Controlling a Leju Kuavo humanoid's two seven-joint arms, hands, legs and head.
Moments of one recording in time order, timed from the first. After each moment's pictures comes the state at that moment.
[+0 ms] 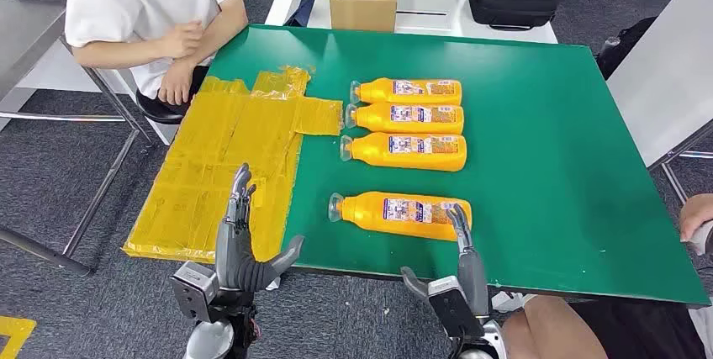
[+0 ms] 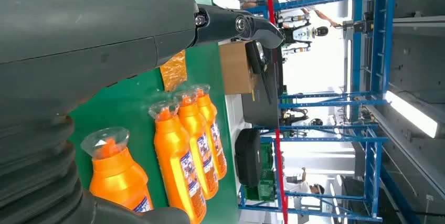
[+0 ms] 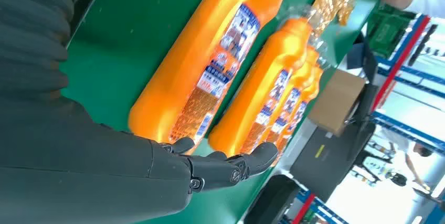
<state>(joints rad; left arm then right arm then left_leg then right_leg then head) 0.08 -0.23 -0.25 -1.44 -0.16 0.15 -0.66 0.09 0.08 0.32 -1.34 0.51 -0.37 -0.46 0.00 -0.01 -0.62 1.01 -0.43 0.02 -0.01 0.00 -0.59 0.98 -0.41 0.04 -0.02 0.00</state>
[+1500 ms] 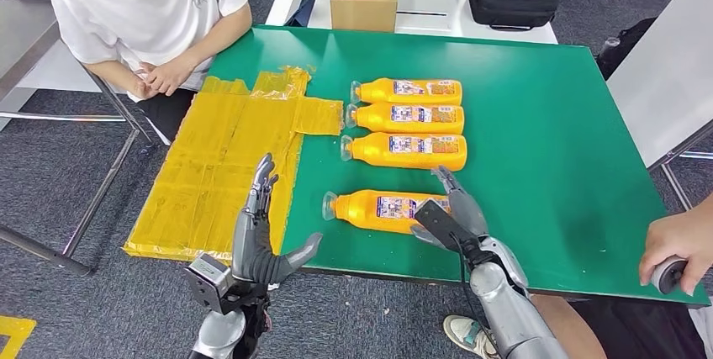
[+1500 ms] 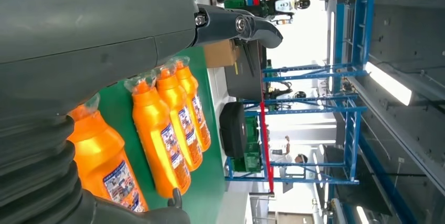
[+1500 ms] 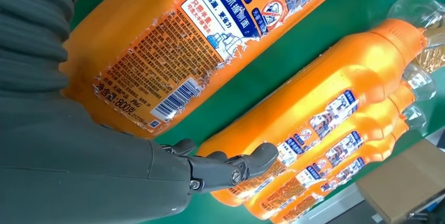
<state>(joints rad) 0.02 -0.25 -0.28 -1.39 -0.17 0.08 -0.68 -0.38 0.01 0.29 -0.86 0.72 -0.10 -0.28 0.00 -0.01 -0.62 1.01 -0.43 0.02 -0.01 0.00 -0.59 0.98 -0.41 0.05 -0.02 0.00</state>
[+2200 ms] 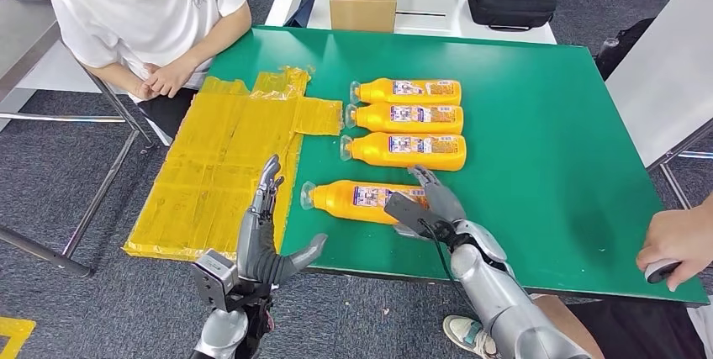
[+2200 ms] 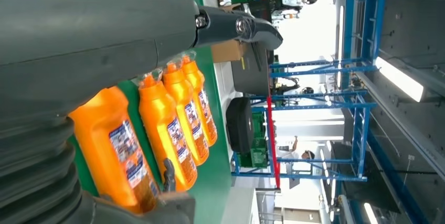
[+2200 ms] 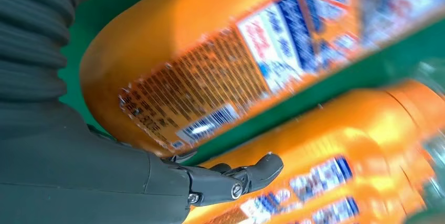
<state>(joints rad) 0.01 -0.25 -0.29 -1.38 -0.17 0.08 -0.65 -0.56 0.06 0.42 -0.61 0.84 -0.03 -0.16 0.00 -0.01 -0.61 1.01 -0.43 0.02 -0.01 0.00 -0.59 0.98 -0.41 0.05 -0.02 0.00</state>
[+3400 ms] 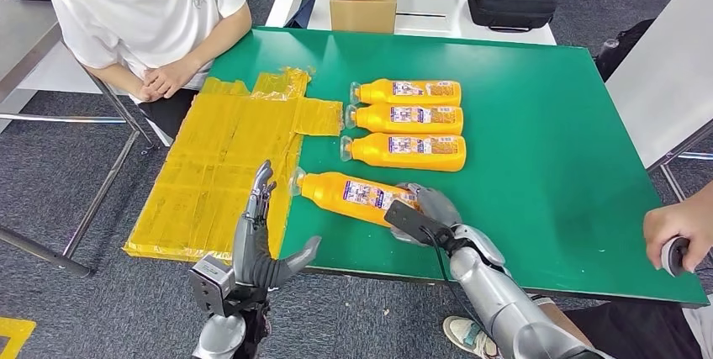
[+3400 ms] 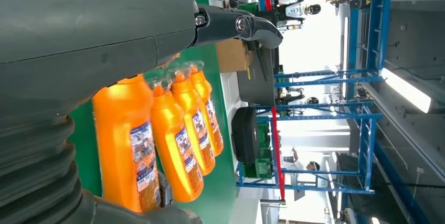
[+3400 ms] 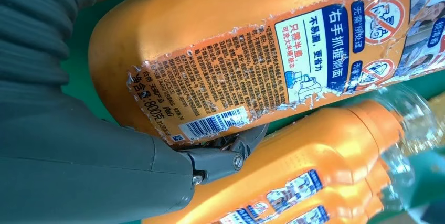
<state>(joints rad) 0.04 -0.24 -0.29 -1.38 -0.17 0.12 -0.66 -0.56 0.05 0.49 -0.54 0.67 -0.12 -0.33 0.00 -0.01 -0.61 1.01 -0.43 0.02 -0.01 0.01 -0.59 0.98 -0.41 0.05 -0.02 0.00</state>
